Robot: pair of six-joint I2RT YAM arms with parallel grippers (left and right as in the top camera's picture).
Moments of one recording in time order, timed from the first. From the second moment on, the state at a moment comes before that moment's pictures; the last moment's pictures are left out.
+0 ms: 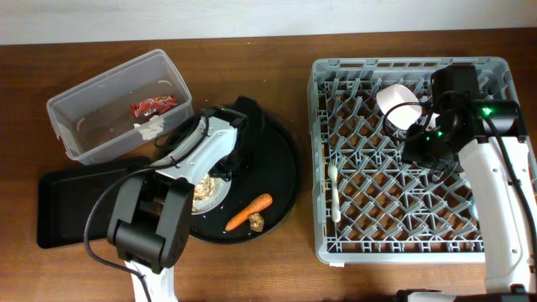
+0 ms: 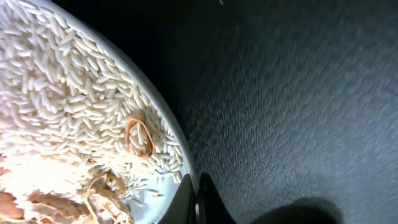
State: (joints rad) left arm -0.43 2.03 1.46 -1.05 -0.07 -0.39; right arm -0.04 1.49 1.49 -1.36 0.09 0.26
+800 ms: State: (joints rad) left arm -0.39 2.03 1.73 -1.45 -0.24 -0.50; right arm -0.04 1.49 1.49 -1.36 0.09 0.26
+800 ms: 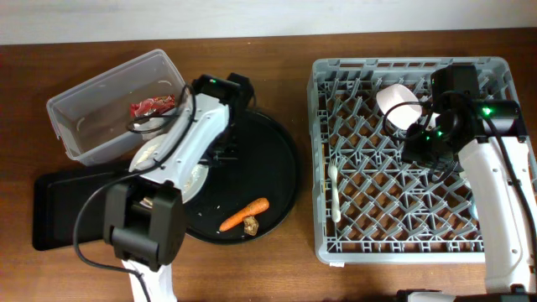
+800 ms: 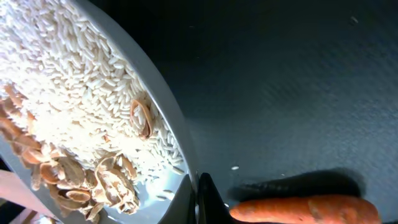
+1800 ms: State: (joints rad) left arm 0.45 1.92 1.73 -1.56 0.68 0.19; right arm -0.04 1.49 1.49 -1.36 0.09 0.25
